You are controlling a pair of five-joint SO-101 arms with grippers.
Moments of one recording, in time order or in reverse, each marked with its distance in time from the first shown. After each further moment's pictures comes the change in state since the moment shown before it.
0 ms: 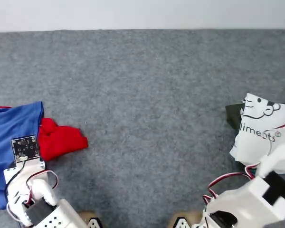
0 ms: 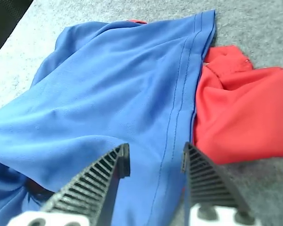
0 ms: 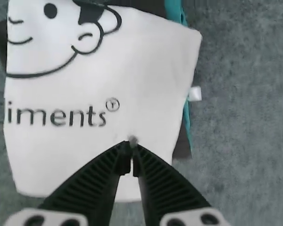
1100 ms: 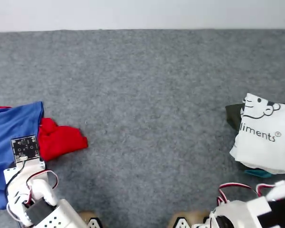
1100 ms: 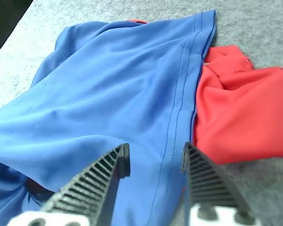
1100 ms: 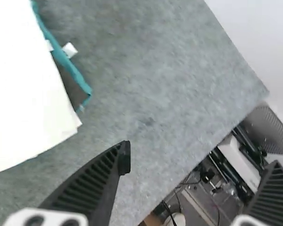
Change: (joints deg) left arm 0.0 0.0 0.0 0.0 0.0; right arm 22.5 -10.0 -6.9 4.0 -2.6
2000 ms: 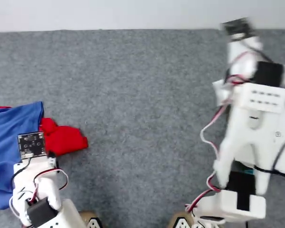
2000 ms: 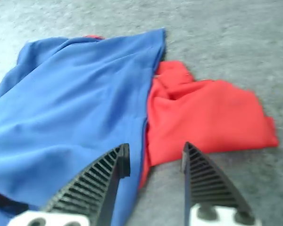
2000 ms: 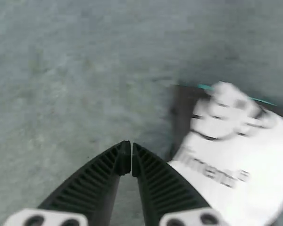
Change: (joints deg) left arm 11.2 0.0 -9.3 11.8 7.0; right arm -62.8 -0.1 8.7 4.3 -12.0
